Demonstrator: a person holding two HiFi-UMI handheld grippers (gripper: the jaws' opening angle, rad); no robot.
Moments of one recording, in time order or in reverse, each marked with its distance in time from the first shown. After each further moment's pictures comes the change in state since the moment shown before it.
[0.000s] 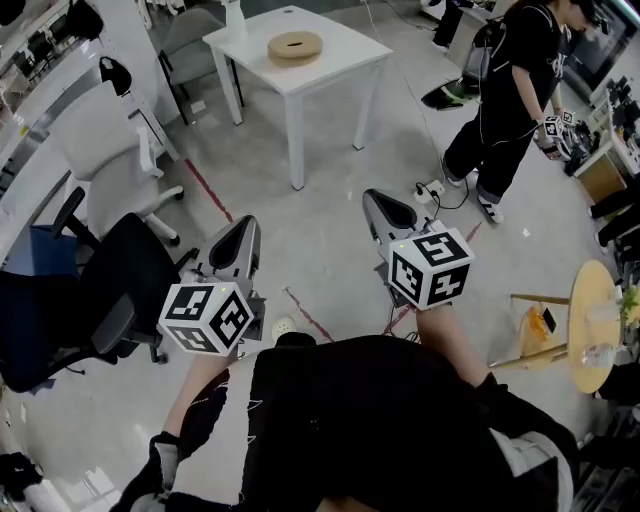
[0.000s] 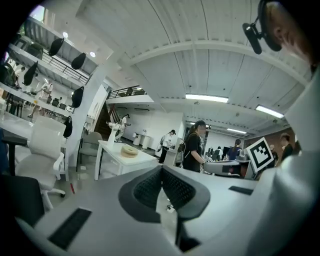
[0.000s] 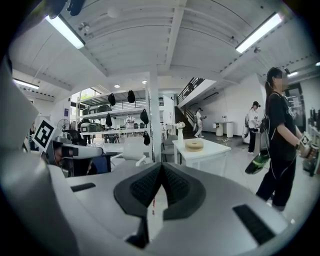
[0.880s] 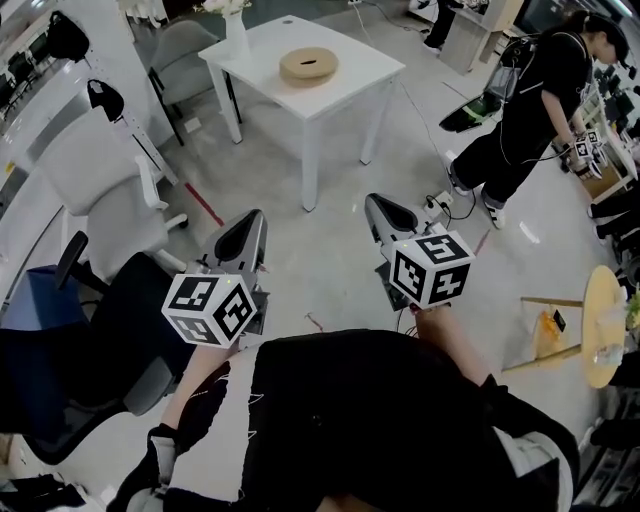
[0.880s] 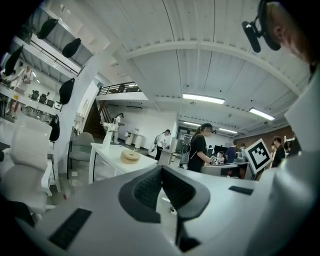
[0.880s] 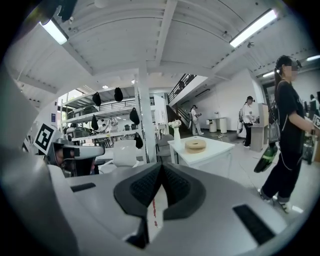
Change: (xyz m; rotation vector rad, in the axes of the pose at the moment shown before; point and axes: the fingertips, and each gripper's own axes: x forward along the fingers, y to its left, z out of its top) left arm 0.084 0.136 0.063 0.025 0.028 -0.124; right arm 0.149 0.017 0.033 0.085 0.016 -0.089
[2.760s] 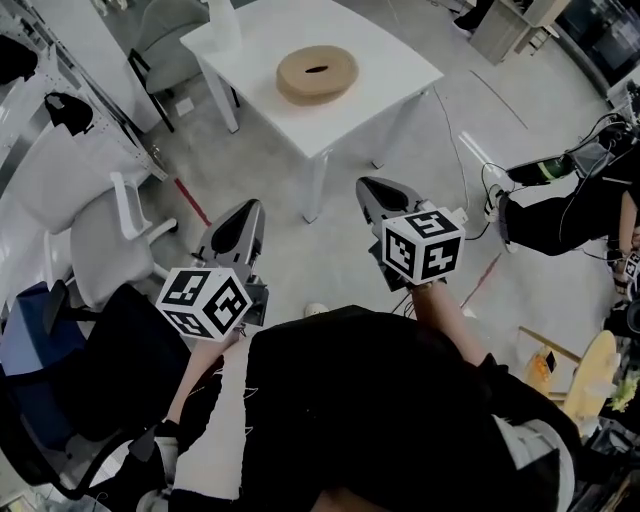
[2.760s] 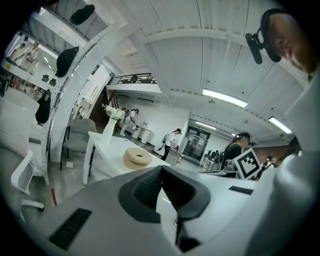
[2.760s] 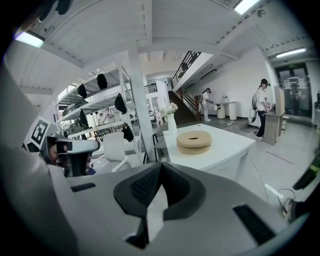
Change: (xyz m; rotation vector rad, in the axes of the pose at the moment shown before) left arm 0.245 0.132 0.020 -0.148 0.042 0.052; right arm 0.265 -0.153 0.027 0.026 0.171 0.092
